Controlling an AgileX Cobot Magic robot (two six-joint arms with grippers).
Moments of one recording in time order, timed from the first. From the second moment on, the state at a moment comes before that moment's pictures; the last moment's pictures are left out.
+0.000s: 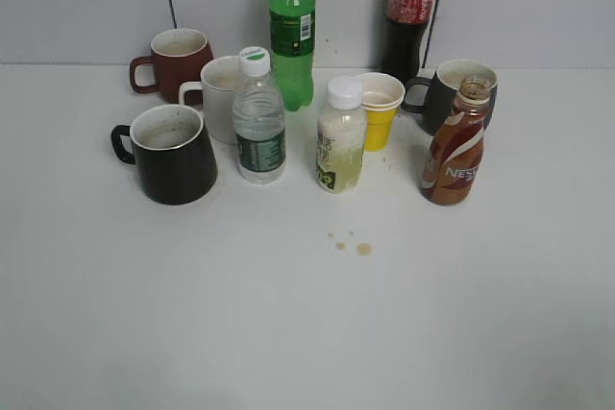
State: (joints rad) left arm -0.04 -0.01 -0.54 -0.06 1.05 0.00; right arm 0.06 -0.01 -0.51 0.07 1.04 -0.14
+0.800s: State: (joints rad) left arm -0.04 -0.01 -0.54 -0.06 1.05 0.00; right arm 0.06 -0.01 -0.51 0.07 1.04 -0.14
